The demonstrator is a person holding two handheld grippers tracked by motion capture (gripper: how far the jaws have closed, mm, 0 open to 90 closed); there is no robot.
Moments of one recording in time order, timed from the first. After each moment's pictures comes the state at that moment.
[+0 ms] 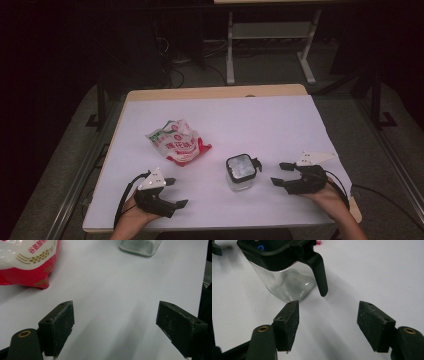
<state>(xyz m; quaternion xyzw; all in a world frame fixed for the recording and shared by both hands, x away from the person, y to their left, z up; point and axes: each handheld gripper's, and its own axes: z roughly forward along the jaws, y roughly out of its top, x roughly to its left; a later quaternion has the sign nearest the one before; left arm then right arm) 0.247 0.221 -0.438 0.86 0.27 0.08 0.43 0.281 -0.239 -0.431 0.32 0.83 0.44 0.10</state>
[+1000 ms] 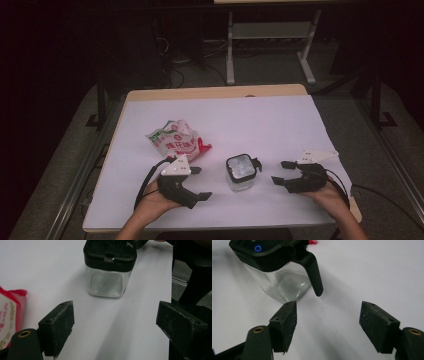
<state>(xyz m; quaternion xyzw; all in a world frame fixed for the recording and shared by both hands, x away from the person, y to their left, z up) 0.268 0.155 -0.395 0.87 0.19 0.05 0.45 0.285 -0.241 -0.431 0.33 0.83 0.44 0.09</state>
